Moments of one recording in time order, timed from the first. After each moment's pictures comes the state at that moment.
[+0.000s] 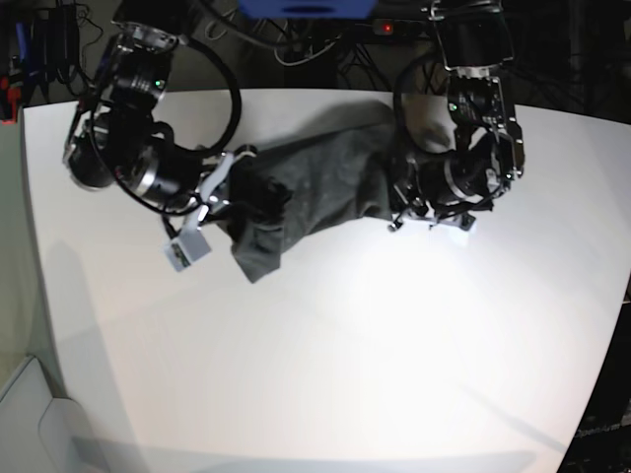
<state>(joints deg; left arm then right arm) -0.8 1.2 -15.0 78.5 -42.8 10.1 62.3 -4.4 -7.6 18.5 112.0 48.0 39.7 -83.8</state>
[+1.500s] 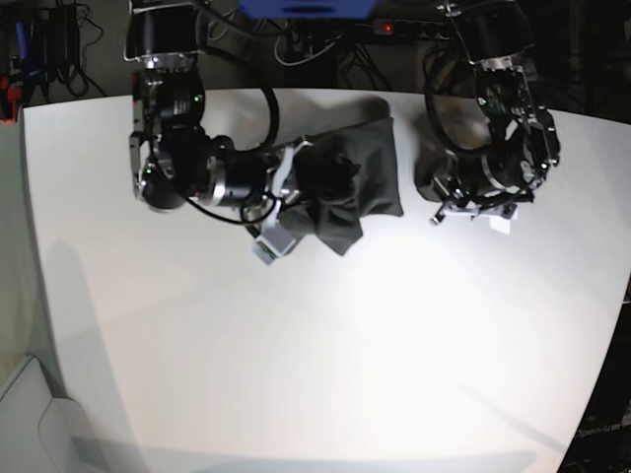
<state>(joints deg) 0.7 -1.0 -23.3 85.5 -38.9 11.9 68.5 -0.7 -2.4 0.1 95.1 48.1 39.7 -74.7</state>
